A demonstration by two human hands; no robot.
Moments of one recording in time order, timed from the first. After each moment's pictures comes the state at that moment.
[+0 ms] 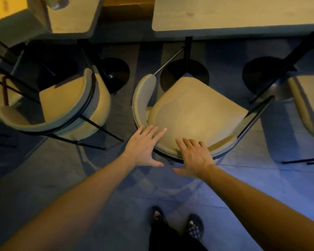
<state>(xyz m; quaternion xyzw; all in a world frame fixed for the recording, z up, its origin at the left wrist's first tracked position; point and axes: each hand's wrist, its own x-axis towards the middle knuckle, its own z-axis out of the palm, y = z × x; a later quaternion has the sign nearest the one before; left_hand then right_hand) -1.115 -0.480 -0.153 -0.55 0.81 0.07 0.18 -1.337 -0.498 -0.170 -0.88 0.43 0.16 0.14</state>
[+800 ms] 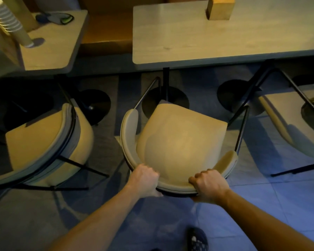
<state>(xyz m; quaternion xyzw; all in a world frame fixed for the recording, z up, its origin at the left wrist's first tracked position) -1.127 -0.520 -0.176 -0.48 0.85 0.09 0.23 -1.366 -0.524 -0.176 -0.88 0.41 0.23 0.12</state>
